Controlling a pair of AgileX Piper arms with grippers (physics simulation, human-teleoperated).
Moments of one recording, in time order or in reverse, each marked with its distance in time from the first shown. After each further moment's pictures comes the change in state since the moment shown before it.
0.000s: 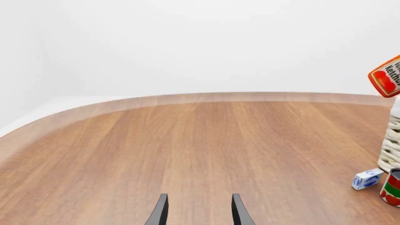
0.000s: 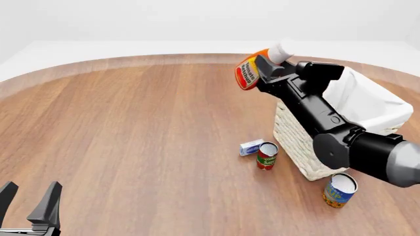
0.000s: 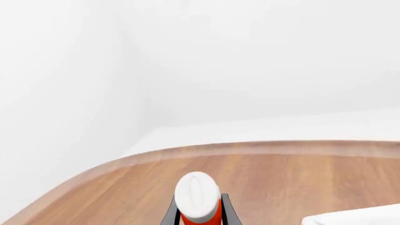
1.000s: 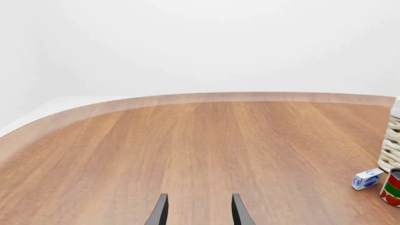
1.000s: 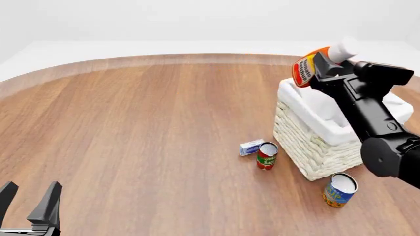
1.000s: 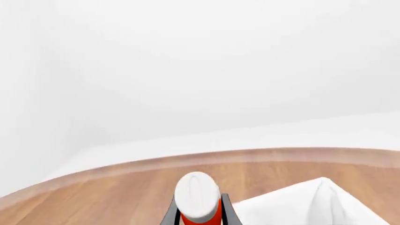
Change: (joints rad) left arm 0.000 0.000 0.000 0.000 0.000; right arm -0.265 -0.155 0.118 0.029 -0.073
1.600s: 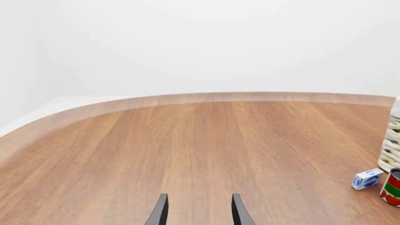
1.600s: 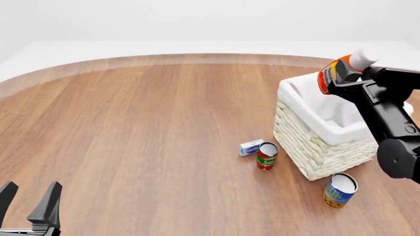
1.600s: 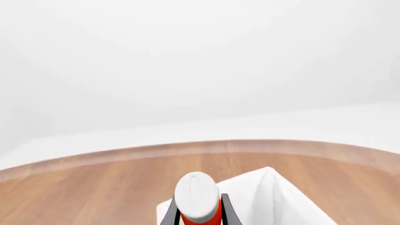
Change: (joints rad) left arm 0.000 0.000 0.000 0.000 0.000; right arm -0.136 -0.012 0.028 0.046 -0.092
